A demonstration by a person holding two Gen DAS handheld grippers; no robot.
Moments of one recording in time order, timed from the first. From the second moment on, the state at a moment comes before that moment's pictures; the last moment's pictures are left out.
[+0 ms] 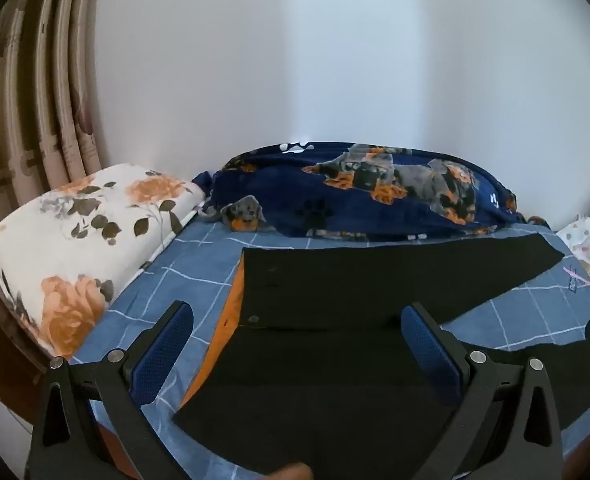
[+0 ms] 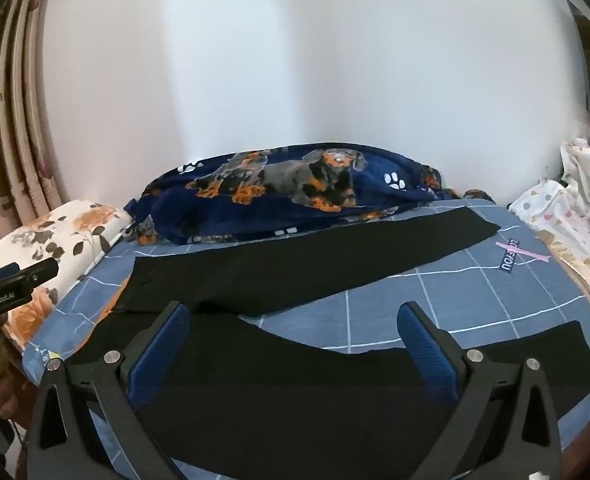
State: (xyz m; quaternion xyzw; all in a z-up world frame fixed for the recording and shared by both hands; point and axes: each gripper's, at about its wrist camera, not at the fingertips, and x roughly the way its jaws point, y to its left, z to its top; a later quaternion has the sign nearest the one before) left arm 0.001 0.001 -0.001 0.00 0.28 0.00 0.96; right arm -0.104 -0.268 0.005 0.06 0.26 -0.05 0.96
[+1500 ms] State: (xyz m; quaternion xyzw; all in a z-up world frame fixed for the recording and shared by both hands) left arm 0.100 0.077 -0.044 0.01 0.38 -0.06 0.92; right arm -0.082 -0.285 -0.044 0.05 0.36 -0.08 0.93
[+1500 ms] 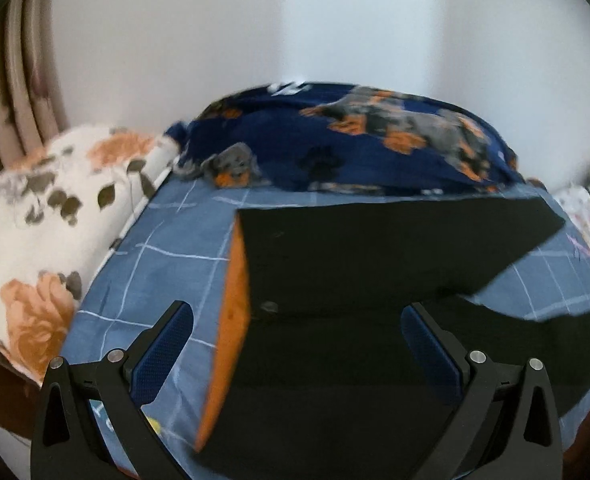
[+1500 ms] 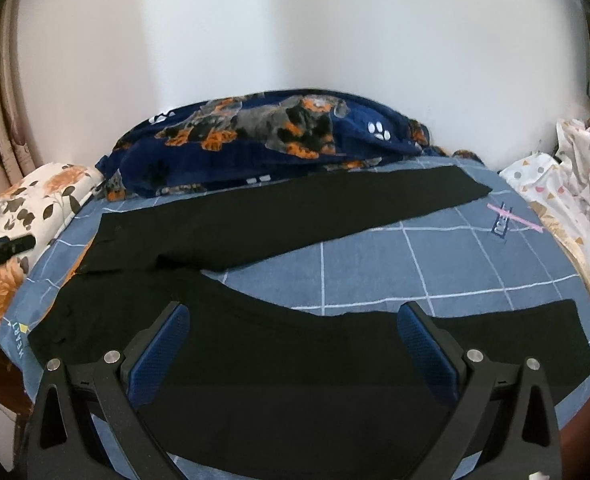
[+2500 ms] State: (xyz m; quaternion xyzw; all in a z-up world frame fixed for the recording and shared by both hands) left arm 0.369 0.146 -0.173 -0.03 0.50 -0.21 0.84; right arm -0.022 -0.274 -0.095 0.02 0.45 -0.09 0.89
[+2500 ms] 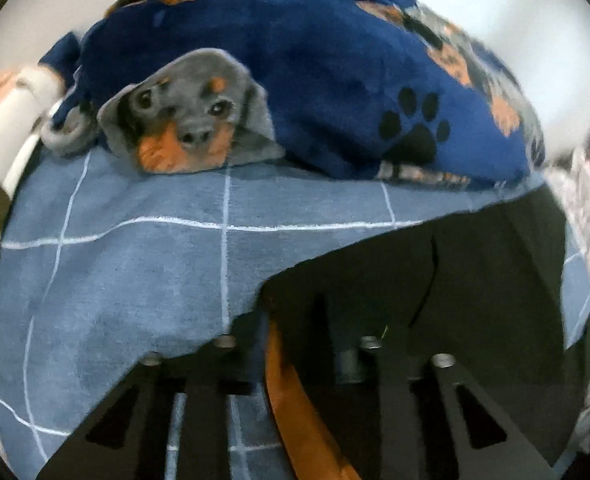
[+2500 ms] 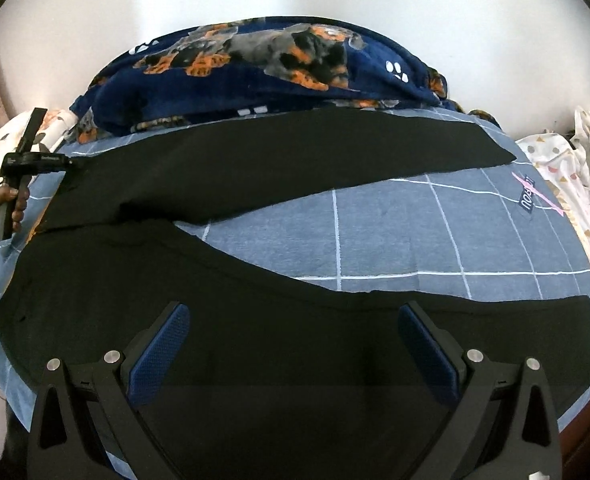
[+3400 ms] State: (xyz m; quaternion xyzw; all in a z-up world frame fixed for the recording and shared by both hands) left arm 0.079 0.104 -0.071 -0.08 0.35 -0.24 0.90; right arm 0.168 -0.333 -0.121 0.50 0.43 0.10 0.74
